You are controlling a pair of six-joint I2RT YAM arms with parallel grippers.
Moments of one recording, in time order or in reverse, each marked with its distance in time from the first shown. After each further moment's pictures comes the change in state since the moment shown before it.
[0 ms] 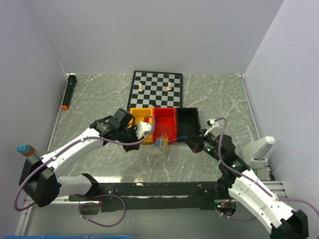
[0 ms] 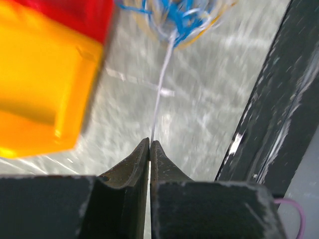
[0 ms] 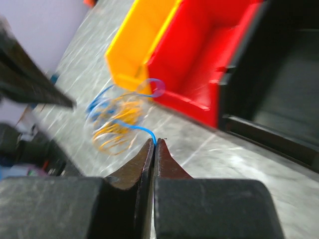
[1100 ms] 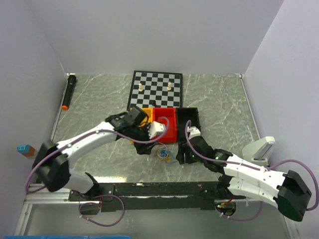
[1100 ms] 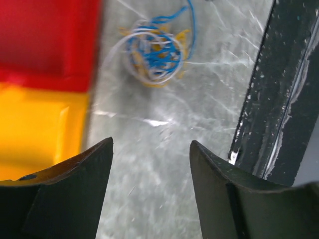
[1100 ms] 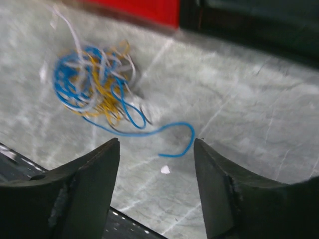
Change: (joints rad) left arm -0.099 0.156 0.101 0.030 0.009 0.021; right arm 0.358 0.356 0.128 -0.348 0.376 0.038
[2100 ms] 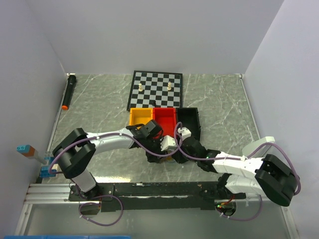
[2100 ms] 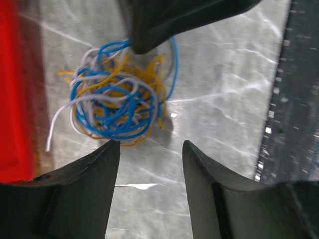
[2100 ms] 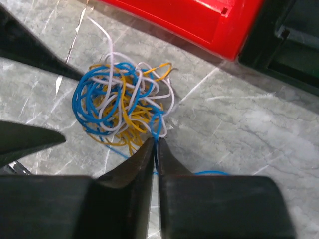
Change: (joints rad) left arm -0.167 0.253 -0.085 0.291 -0.015 0.011; right arm 0.000 0.245 -0.073 0.428 -0.099 -0.067
